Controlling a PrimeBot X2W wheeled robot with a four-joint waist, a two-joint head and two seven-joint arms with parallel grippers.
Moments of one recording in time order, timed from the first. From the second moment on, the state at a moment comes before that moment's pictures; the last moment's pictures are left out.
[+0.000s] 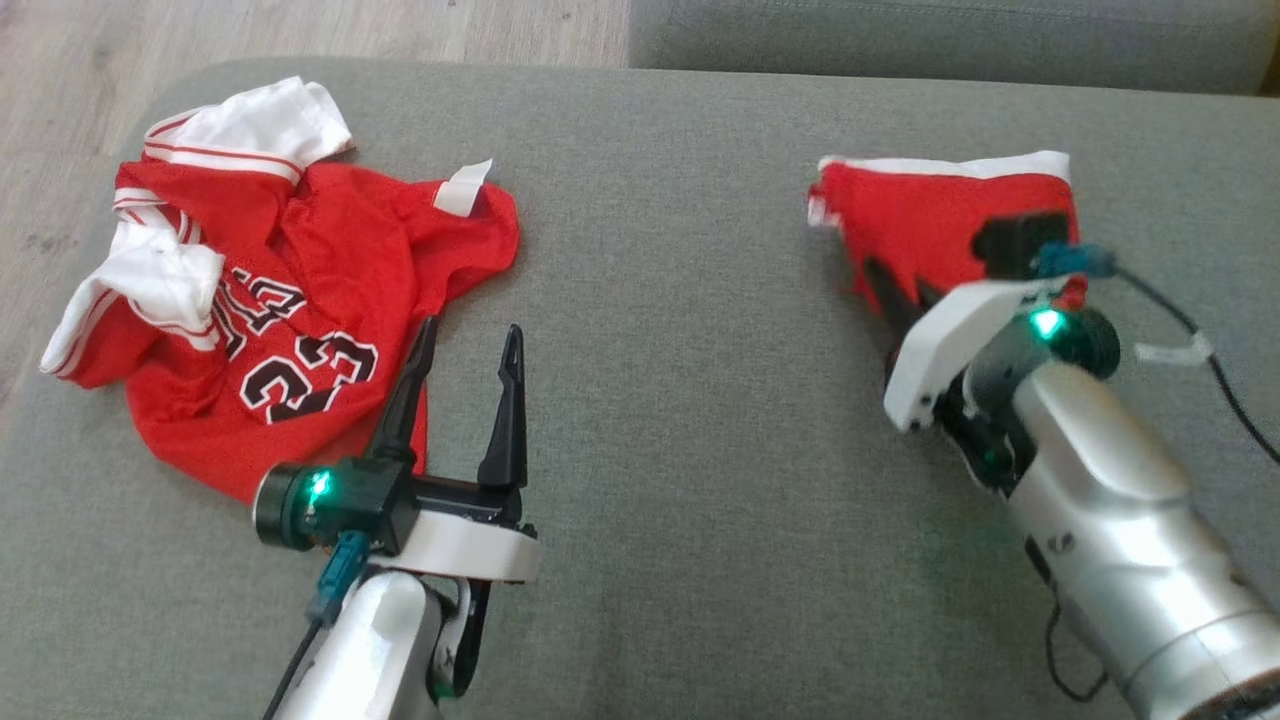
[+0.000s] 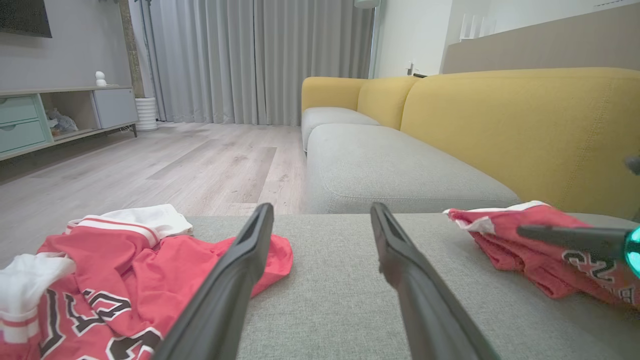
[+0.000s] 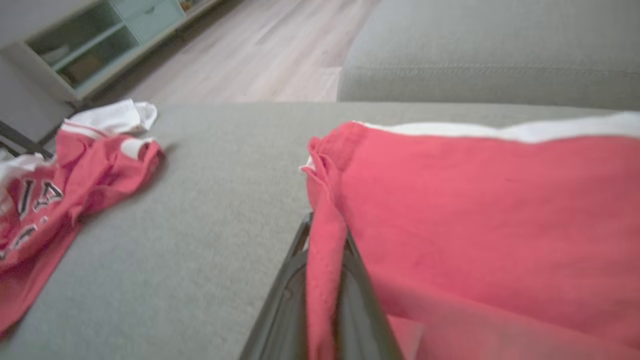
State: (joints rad) left arm -0.25 0.07 -0.36 0.26 -0.23 0.08 -0.25; right arm -0.70 -0.17 0.49 0.85 0.60 0.12 0.07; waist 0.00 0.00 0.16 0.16
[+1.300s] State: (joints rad) left arm -0.10 0.07 -0.25 0.19 -0.23 0.11 -0.25; right arm -0.16 -0.05 0.00 0.32 0.23 0.12 -0.25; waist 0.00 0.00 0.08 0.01
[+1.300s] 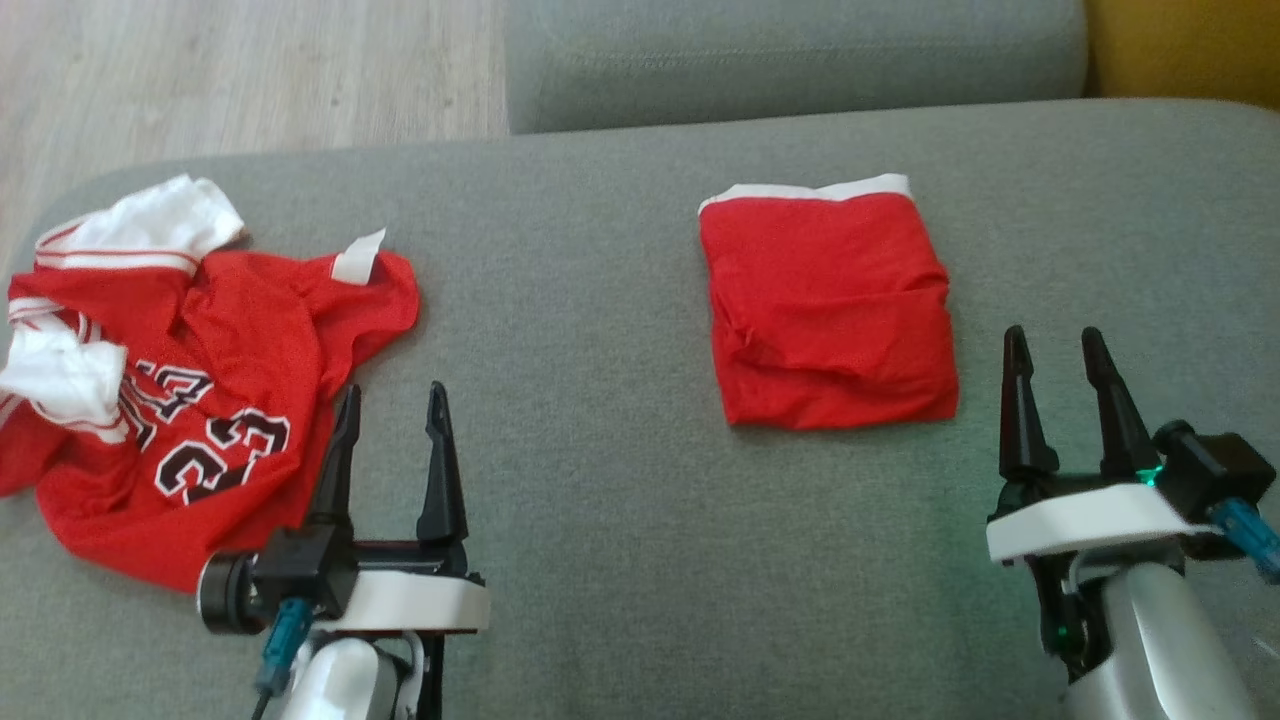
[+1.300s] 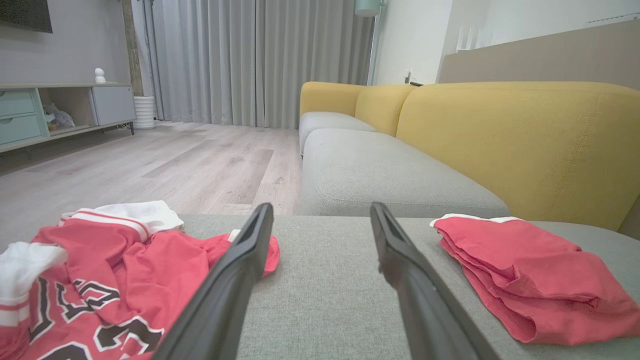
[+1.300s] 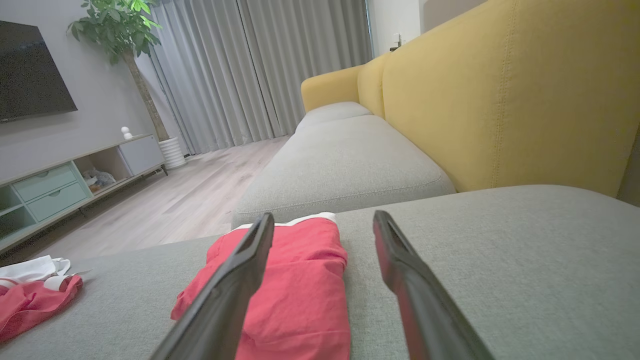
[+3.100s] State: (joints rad) left arm -0.25 0.05 -0.26 0.20 -0.21 0.08 -0.25; right arm -0.71 -0.06 0.09 0.89 0.20 0.12 -0.25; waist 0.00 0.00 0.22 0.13
